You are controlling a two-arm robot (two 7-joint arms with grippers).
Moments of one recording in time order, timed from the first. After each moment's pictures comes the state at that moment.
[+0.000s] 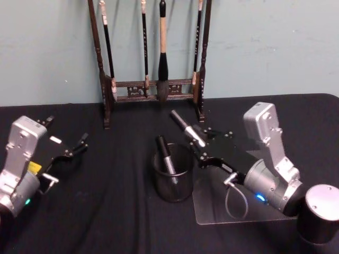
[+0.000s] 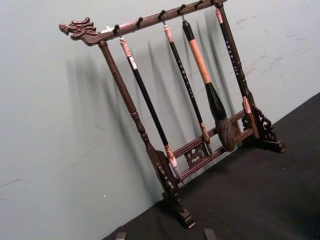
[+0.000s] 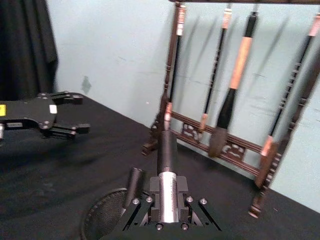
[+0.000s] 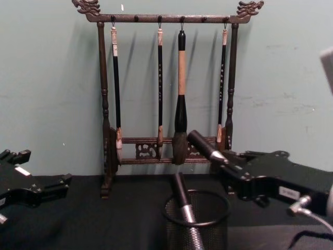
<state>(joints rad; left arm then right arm) -0.20 0.60 0.45 -1.41 -0.25 -0.12 0.03 0.17 0.31 -0.36 -1.53 0.21 0.01 0.39</state>
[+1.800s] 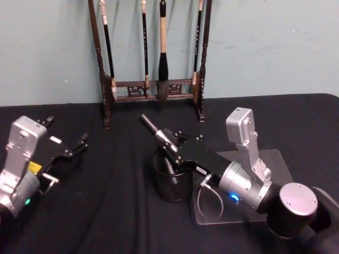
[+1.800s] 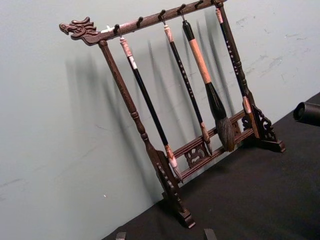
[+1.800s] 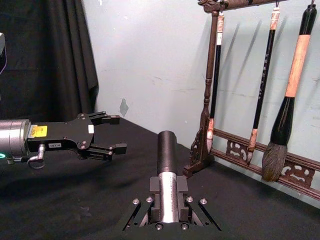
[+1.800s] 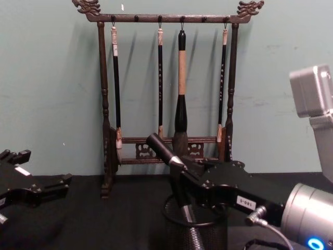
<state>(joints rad) -0.20 0.60 0.45 -1.41 -0.25 -0.12 0.03 0.30 0.24 -0.46 -1.27 0.35 -0.18 0.53</state>
